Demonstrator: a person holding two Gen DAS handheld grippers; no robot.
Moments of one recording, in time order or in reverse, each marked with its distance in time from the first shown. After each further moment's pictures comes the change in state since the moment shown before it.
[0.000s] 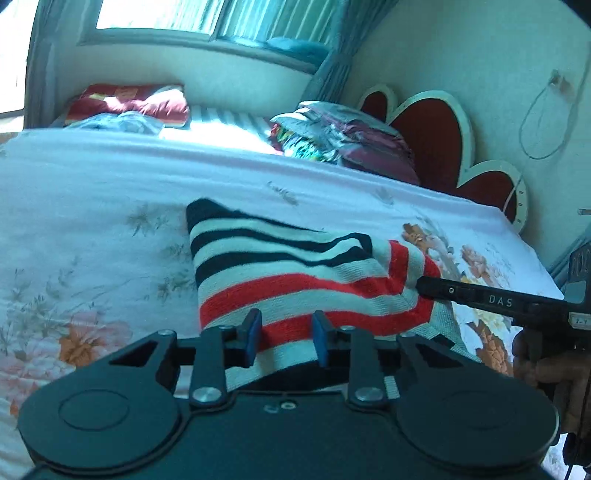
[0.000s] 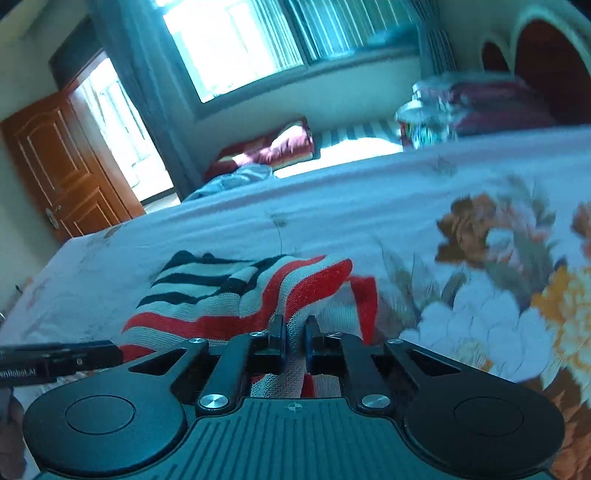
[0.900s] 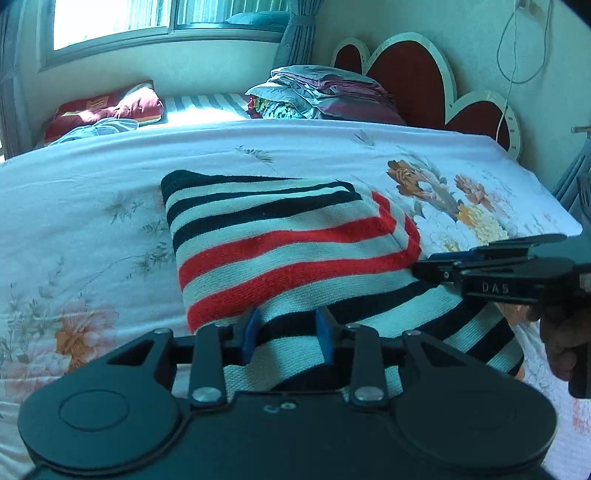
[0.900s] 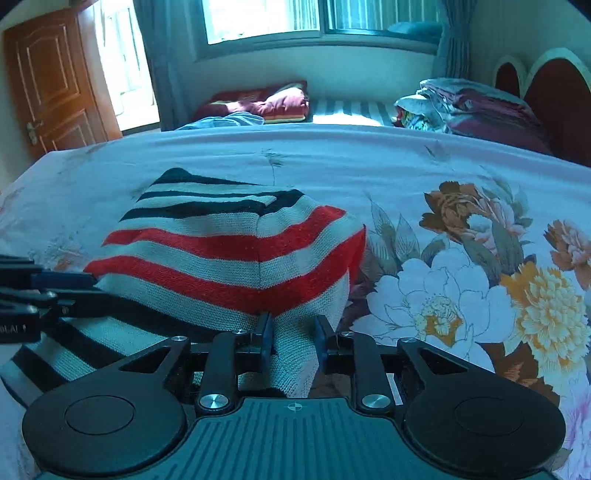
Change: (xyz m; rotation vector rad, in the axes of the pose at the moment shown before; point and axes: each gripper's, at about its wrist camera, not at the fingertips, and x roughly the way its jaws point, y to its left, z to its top) left arm 0.012 -0.031 -0.020 0.178 0.136 0.064; right arm 0.005 0.025 -0.028 -0.141 0.194 -0.139
